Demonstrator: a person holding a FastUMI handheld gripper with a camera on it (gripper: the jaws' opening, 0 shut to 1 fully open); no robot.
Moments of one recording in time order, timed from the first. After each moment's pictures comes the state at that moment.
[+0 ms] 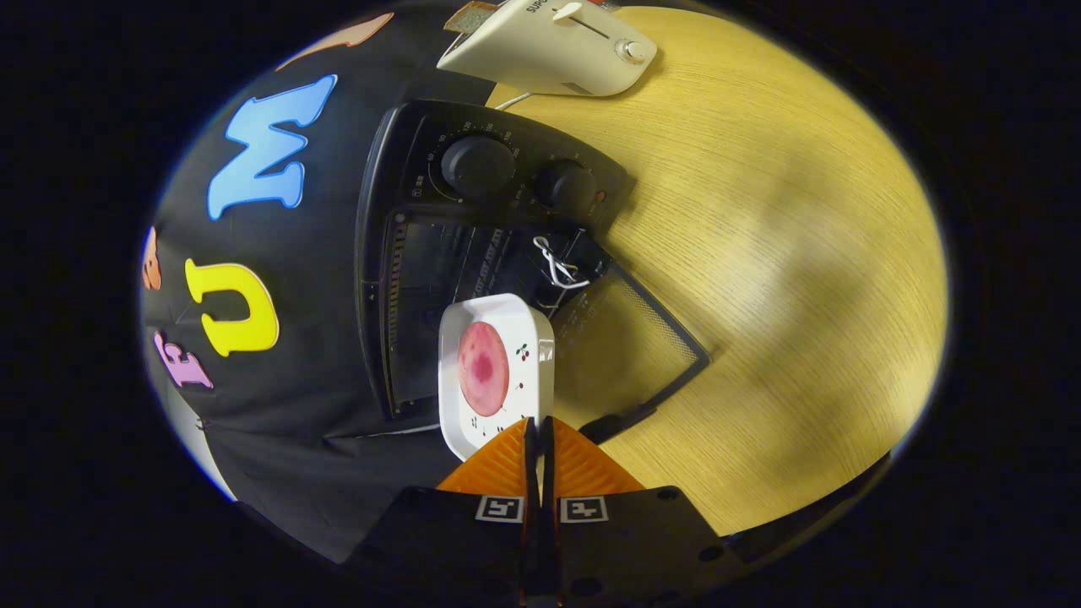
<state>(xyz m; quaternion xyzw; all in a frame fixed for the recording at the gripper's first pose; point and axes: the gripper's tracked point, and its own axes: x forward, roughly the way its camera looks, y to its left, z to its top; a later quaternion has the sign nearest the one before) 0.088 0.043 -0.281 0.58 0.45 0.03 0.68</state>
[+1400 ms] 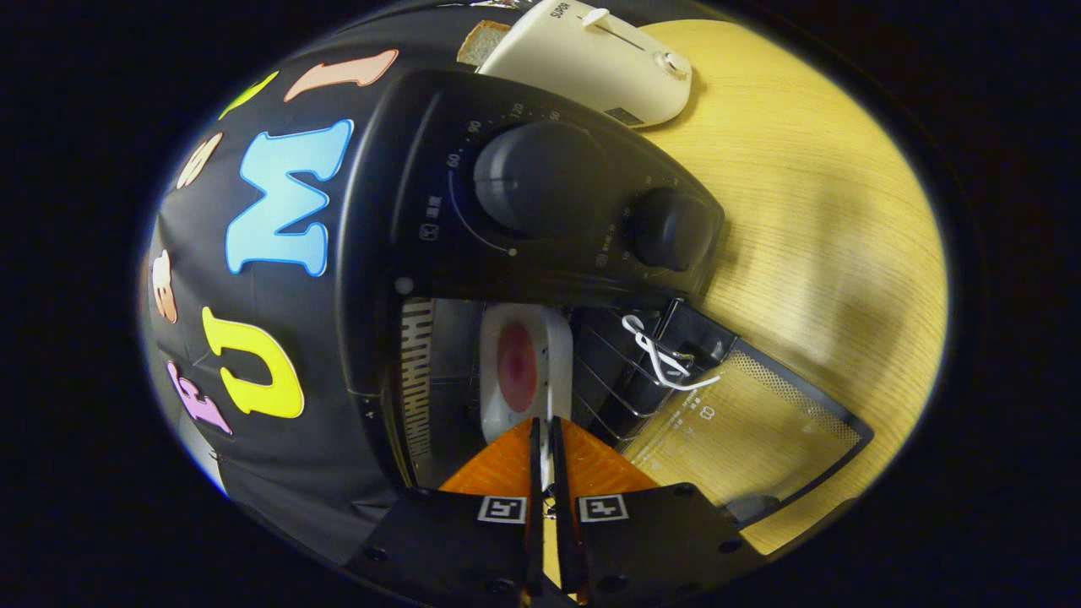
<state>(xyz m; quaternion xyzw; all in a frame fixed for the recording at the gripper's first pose) 0.188 0.054 -0.289 0.61 0.30 -0.01 0.73</state>
